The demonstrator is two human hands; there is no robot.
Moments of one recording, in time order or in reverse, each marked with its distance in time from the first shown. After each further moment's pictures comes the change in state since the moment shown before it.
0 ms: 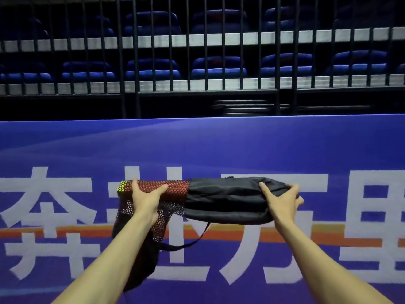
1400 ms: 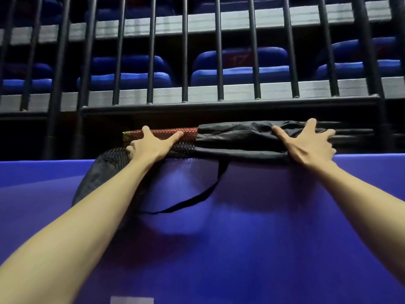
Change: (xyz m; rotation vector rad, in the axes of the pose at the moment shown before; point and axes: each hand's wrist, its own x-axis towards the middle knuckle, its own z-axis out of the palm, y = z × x) left_hand 0.575 0.031 0.358 0.947 0.101 0.466; right_hand 0.551 -0.080 0.427 -0.530 0.178 -0.441
